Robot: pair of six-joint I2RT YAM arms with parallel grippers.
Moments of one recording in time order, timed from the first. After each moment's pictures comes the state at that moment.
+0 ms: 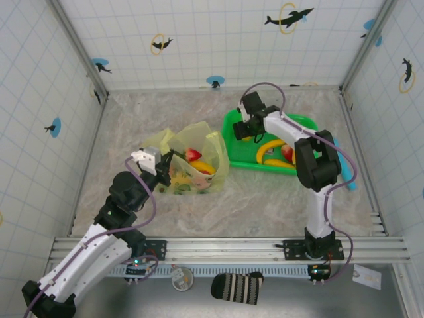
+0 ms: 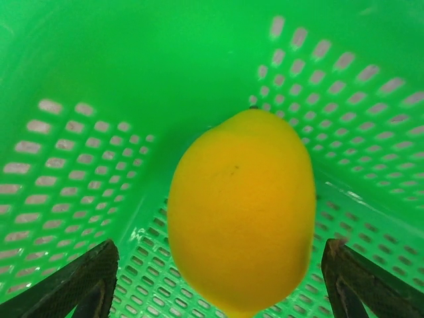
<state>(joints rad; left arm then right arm) -0.60 0.50 0.43 0.02 -0.02 -0.10 0.46 2.06 1.61 -0.61 -0.02 0.09</state>
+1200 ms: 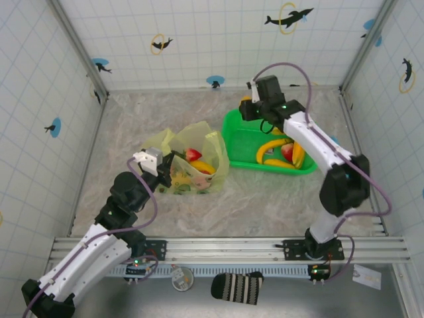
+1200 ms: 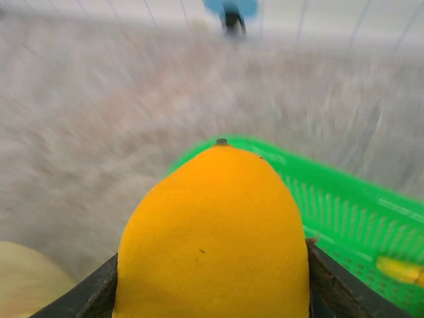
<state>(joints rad) -0.61 0.50 0.42 0.02 -0.02 -0.08 0.49 1.68 1.55 -0.53 -0.02 0.19</state>
